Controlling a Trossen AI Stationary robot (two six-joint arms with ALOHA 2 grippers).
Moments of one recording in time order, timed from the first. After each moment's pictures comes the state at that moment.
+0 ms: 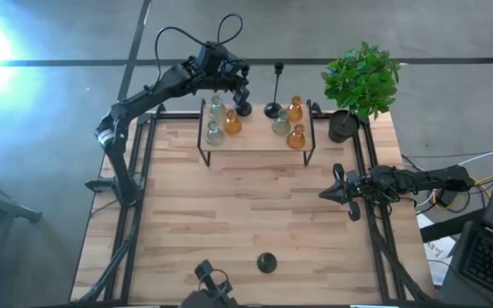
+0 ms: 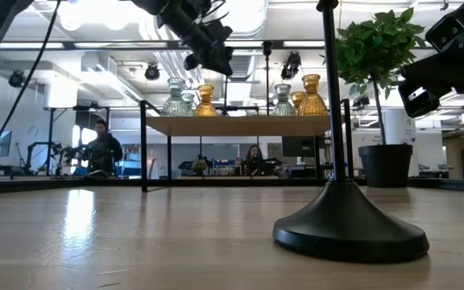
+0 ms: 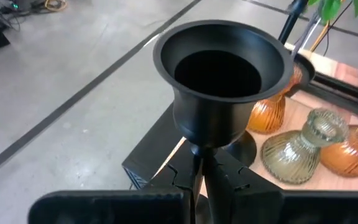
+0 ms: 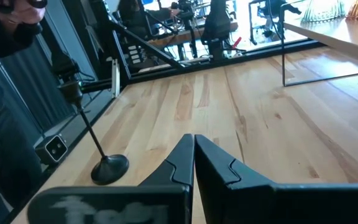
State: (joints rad) left arm 0.65 1.78 1.87 -0.61 0.07 0.02; right arm 0.12 0.08 0.04 -0.07 -0.05 0.28
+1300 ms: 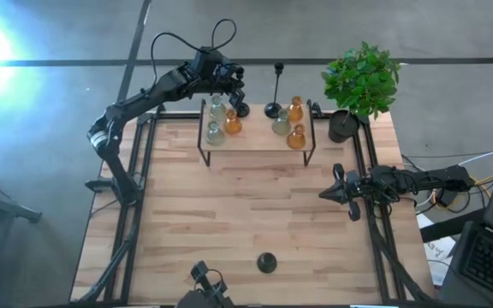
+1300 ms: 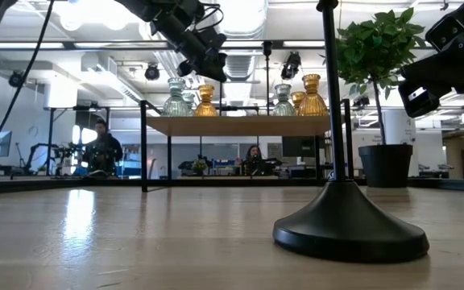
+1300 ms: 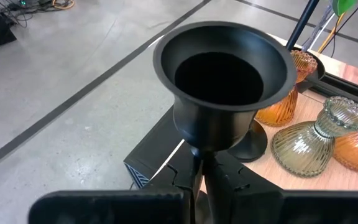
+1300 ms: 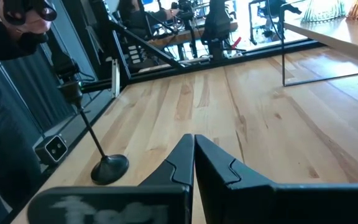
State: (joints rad) left arm 0.67 1.71 1.71 -0.51 0.07 0.01; right arm 0.12 0.08 0.04 -0.07 -0.05 0.28
